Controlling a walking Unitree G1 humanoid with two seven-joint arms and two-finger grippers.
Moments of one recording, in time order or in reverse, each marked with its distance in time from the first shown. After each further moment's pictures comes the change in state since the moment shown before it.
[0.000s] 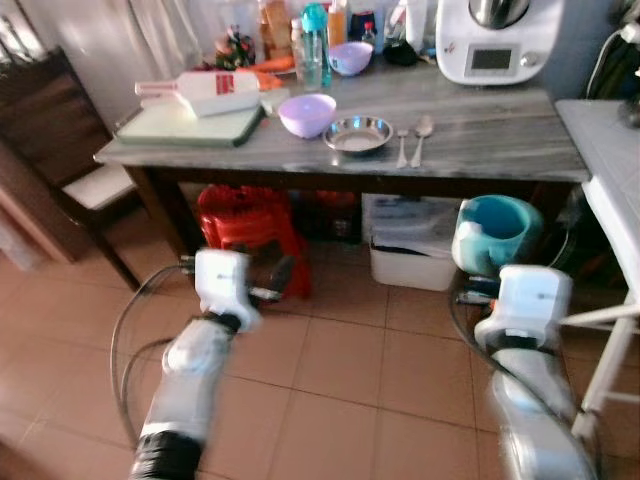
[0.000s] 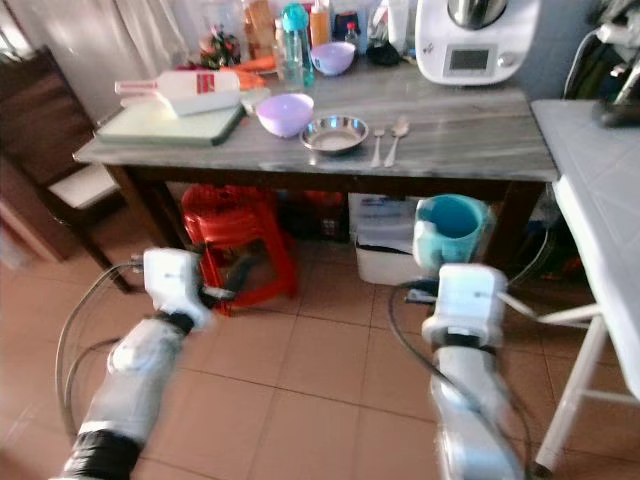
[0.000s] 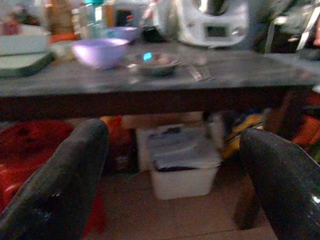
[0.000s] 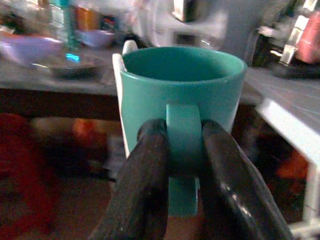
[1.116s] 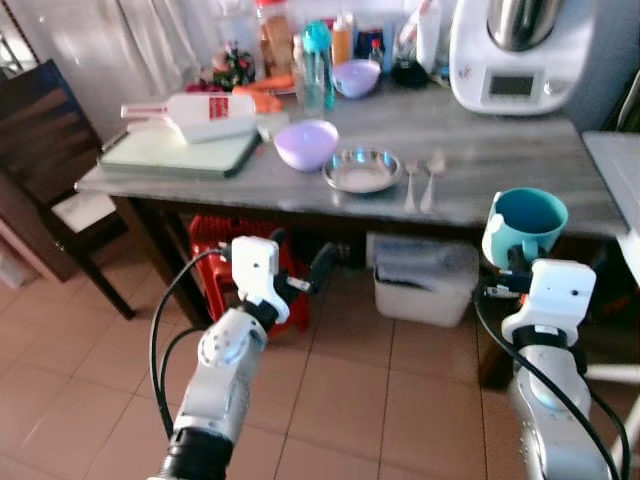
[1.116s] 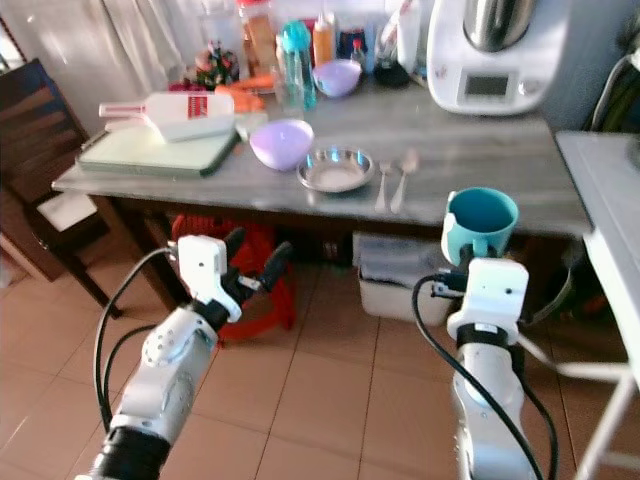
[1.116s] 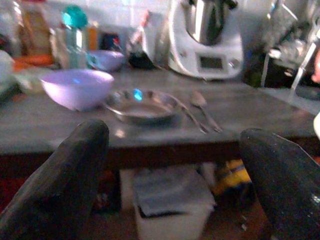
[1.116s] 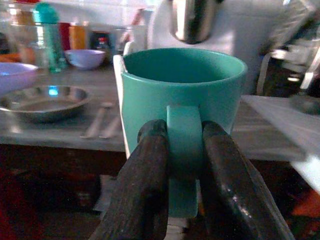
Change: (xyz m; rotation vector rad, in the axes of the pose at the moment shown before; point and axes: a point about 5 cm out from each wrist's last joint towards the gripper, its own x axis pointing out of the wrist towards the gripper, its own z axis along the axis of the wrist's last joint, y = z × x) left arm 0.010 -0.018 0.021 -0.021 -0.060 -0.051; right arm 0.002 0.004 0.014 0.033 -0.029 -0.006
